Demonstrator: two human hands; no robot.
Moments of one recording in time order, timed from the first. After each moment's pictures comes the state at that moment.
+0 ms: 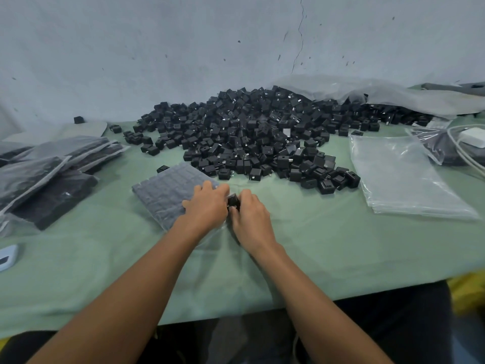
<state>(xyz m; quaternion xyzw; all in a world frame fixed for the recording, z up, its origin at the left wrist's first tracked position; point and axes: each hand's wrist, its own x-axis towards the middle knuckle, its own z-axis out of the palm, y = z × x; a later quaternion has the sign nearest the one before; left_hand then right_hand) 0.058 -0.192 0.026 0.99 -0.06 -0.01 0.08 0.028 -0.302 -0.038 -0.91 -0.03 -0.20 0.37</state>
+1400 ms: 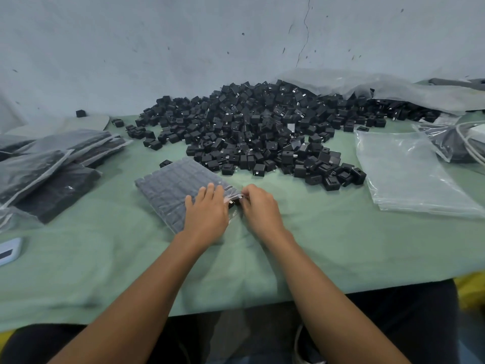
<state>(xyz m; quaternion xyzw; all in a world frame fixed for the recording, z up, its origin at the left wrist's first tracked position) 0.055 -0.173 -0.023 0.99 -0.09 0.06 0.05 0.050 -0.317 -0.038 -0.91 -0.02 -0.15 0.38</state>
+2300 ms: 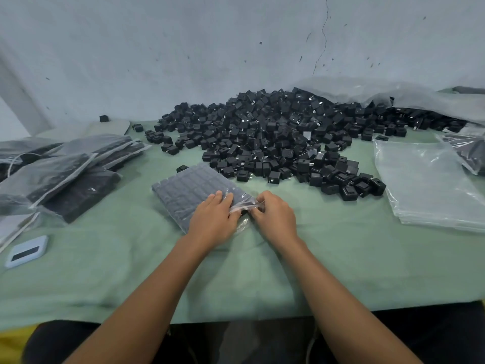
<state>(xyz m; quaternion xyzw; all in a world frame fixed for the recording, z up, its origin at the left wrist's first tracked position) 0.055 -0.152 -0.010 0.99 -0.10 0.03 0.08 0.059 -0.313 -0.045 -0.92 0.02 -0.16 0.35</state>
